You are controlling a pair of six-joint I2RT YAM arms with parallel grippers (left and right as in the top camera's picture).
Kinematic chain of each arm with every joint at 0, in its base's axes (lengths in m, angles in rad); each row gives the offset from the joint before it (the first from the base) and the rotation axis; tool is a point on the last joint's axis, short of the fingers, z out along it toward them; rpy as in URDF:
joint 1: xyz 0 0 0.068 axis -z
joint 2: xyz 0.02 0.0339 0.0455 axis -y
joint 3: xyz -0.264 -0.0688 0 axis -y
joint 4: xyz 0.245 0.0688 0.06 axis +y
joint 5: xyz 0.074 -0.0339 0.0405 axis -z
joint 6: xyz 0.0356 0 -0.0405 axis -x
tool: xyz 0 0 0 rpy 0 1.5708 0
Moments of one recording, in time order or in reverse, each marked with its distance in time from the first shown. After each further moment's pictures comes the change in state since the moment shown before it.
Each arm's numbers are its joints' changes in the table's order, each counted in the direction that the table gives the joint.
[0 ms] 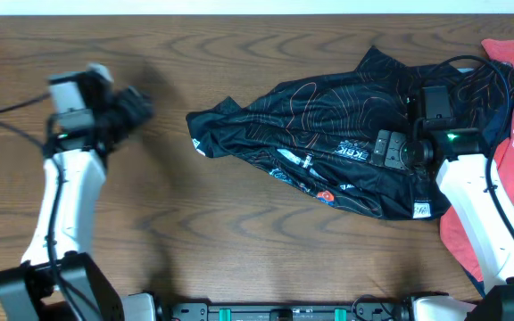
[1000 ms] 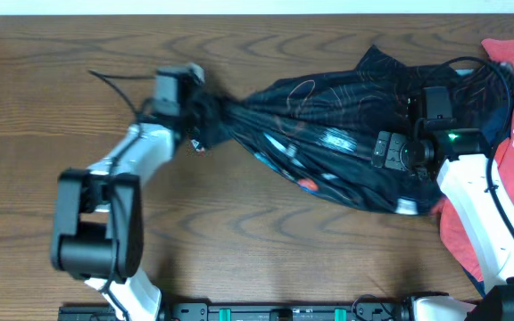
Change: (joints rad) left arm 0.238 -0.322 0.058 -0.368 -0.044 -0.003; right arm 0.003 0.000 0.000 0.014 -0.014 0.000
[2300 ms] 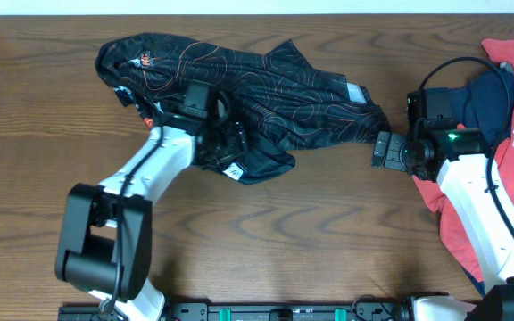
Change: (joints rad) left arm 0.209 0.050 0.003 0.498 -0.041 0.091; right arm 0.000 0.000 0.000 0.003 -0.004 0.000
